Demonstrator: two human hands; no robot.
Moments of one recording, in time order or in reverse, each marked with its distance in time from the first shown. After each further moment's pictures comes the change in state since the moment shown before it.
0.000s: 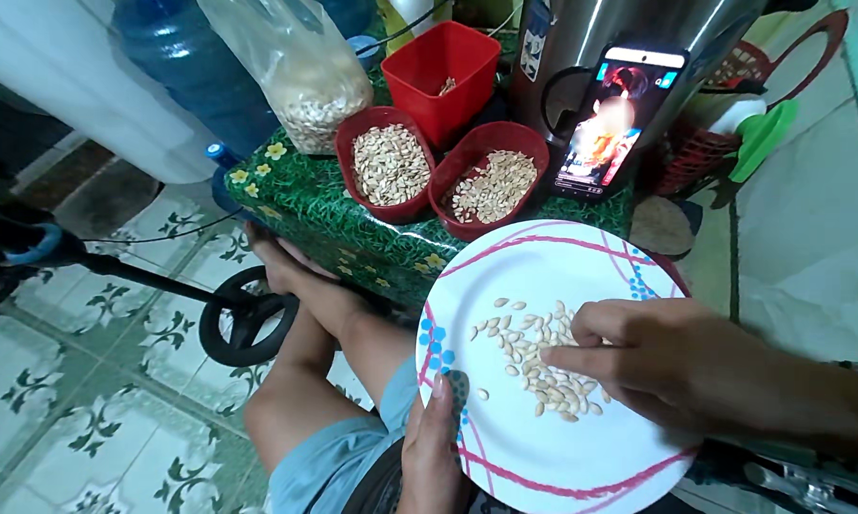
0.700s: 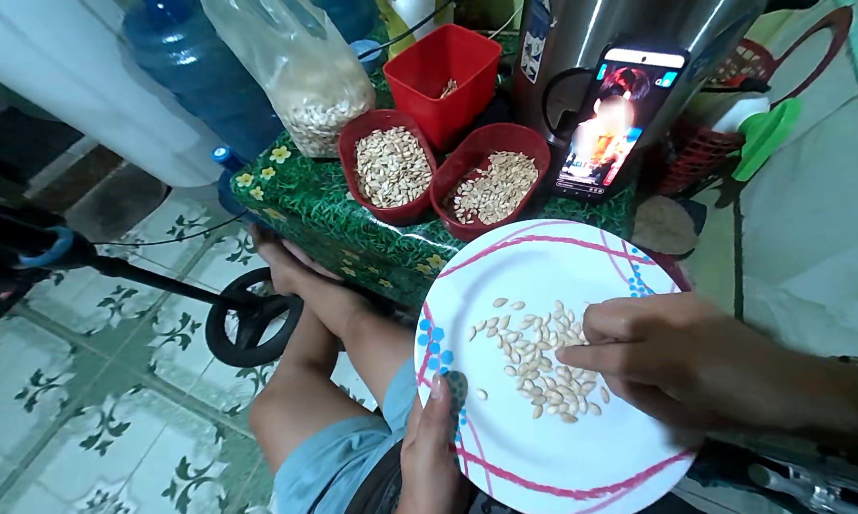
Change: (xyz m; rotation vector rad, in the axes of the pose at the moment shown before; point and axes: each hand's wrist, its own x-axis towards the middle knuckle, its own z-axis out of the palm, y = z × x) left_hand -0.001 0.002 -0.002 -0.025 -0.014 0.010; right_hand -0.004 0.005 0.000 0.035 0.041 -0.001
